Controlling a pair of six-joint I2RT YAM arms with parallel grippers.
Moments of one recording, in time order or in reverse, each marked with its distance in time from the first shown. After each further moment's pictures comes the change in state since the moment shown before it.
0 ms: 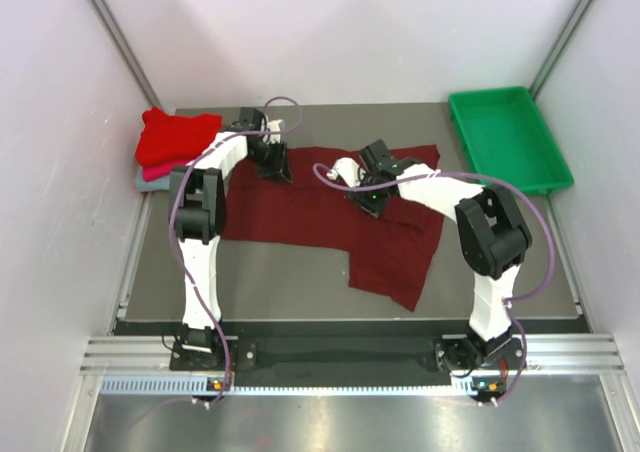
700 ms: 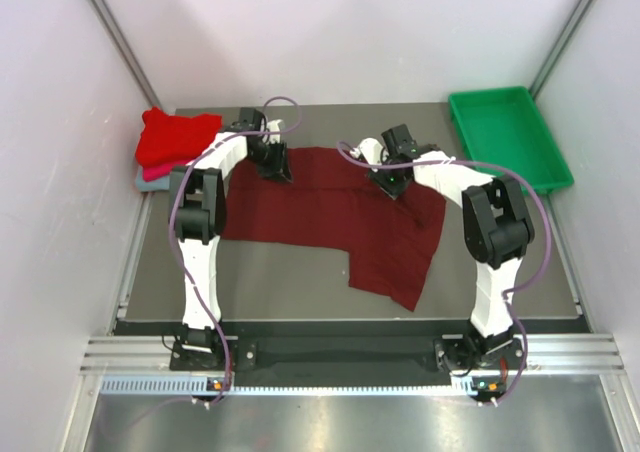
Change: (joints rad) left arm 0.001 -0.002 -0.008 0.011 0.005 -0.018; right arm -0.159 0.060 0.078 0.011 0.079 0.010
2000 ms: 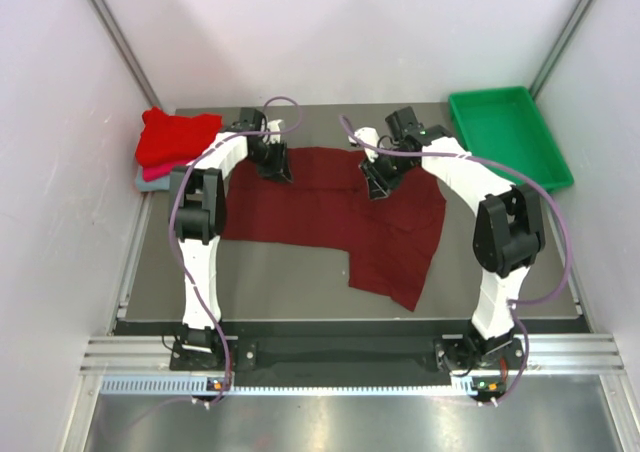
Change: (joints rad) left arm -0.003 0.000 -0.001 0.001 -0.005 0.002; right arm 0.011 -0.088 0.154 -0.314 -0.391 0.090
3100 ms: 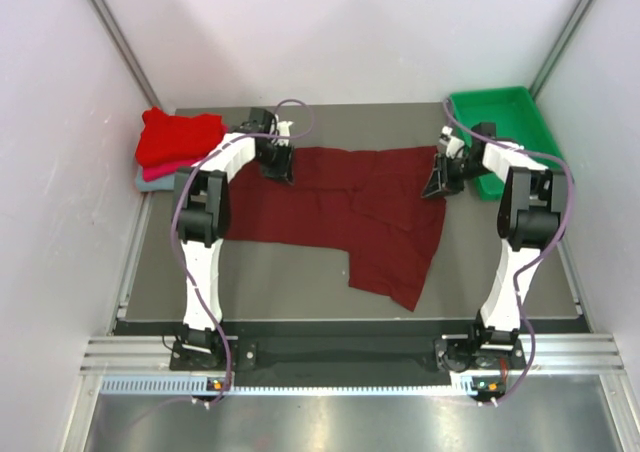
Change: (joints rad) left arm -0.048 -0.025 -0.018 0.000 -0.108 0.105; right arm -0.486 0.168 -0.114 0.101 -0.249 0.341
